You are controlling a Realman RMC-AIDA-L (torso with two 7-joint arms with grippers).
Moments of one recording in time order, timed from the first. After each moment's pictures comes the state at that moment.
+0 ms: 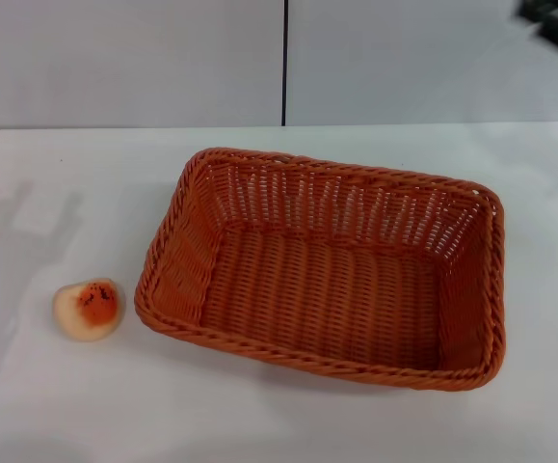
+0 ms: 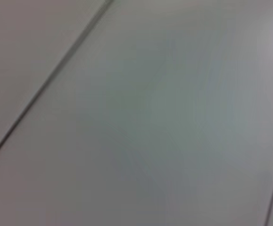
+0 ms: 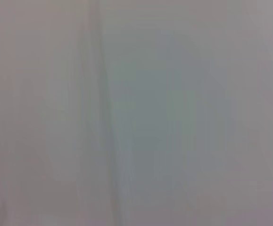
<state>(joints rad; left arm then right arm) -0.24 -2.06 -0.53 -0.09 2.08 1.82 -0.75 0.52 2.04 -0.54 -0.65 -1.62 -1.39 1.32</state>
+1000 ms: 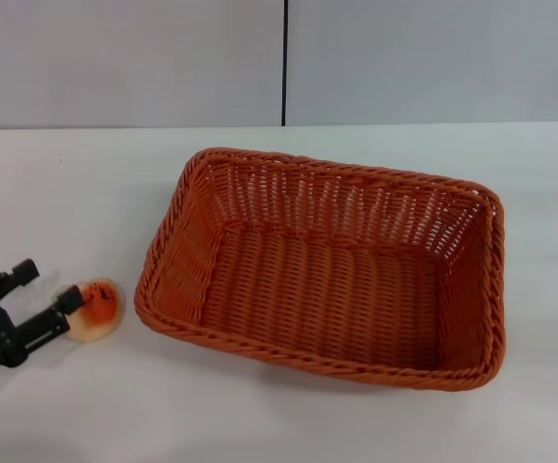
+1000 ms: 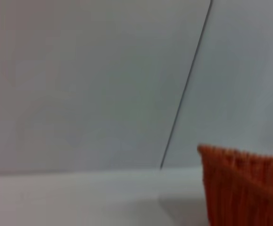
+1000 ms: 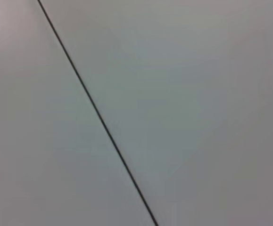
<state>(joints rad) -0.21 -2.03 0.07 0.33 2.15 1.60 -0.90 0.29 2.06 -0.42 -0.39 -0.89 -1.46 1.06</state>
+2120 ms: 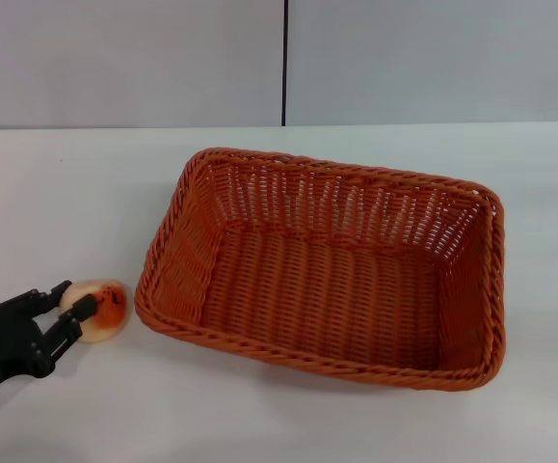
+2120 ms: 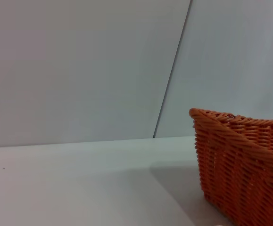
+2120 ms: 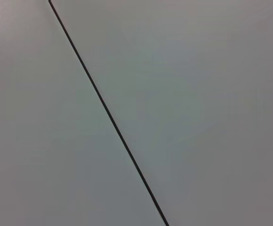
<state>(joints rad) -0.23 -2.06 0.08 0.32 2.19 1.53 -0.85 0.30 2.05 -0.42 -0.34 -0.91 -1.45 1.03</state>
